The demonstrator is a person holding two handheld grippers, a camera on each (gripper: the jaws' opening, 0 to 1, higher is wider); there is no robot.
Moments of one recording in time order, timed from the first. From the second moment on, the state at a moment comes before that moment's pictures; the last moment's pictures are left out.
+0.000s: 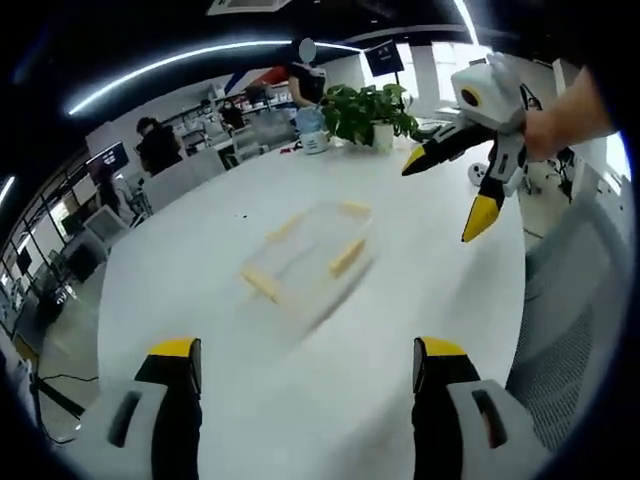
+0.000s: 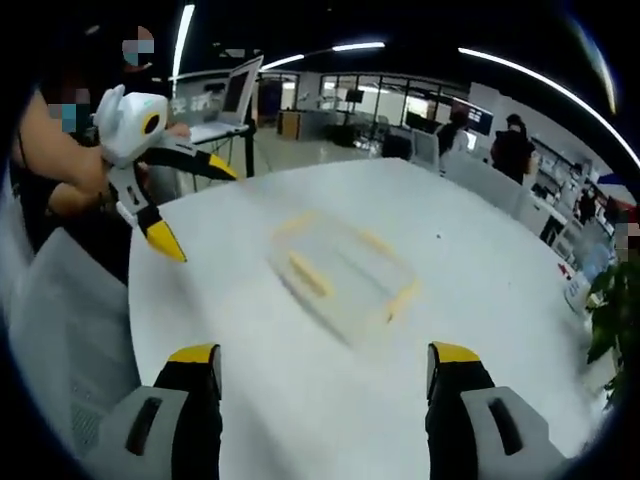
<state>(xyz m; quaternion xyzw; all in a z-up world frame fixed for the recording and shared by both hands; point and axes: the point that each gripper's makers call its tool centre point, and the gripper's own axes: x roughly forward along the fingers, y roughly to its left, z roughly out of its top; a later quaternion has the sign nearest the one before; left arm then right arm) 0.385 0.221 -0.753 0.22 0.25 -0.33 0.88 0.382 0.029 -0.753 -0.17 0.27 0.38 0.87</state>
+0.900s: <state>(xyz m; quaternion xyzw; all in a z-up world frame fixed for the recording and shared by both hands) 0.345 0.230 -0.754 0.18 0.24 -0.32 0.90 0.347 -0.001 -0.743 -0.14 0.24 0.35 0.89</state>
